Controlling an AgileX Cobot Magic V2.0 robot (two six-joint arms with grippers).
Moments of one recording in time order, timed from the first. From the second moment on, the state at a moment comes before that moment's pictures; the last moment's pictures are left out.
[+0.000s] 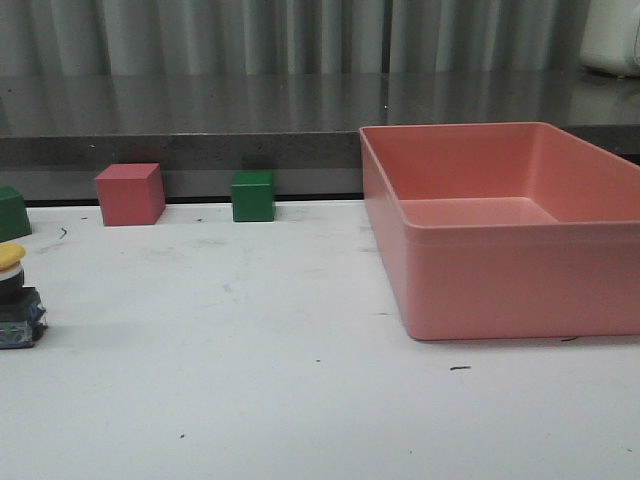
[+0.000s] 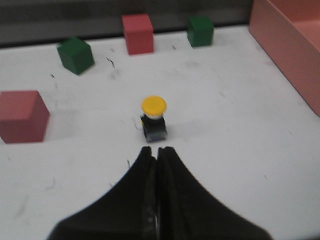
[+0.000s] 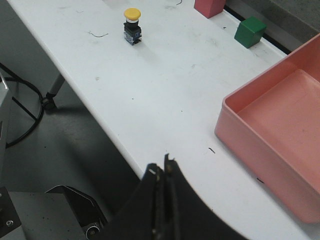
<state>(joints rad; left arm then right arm) -0.14 0.18 -0.54 0.00 0.84 -0.01 0.85 0.51 -0.97 0.00 1.09 -0.06</state>
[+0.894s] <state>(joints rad) -0.06 0.00 0.01 -0.10 0.08 -0.01 0.85 0.51 -0.97 0.00 1.10 -0.06</state>
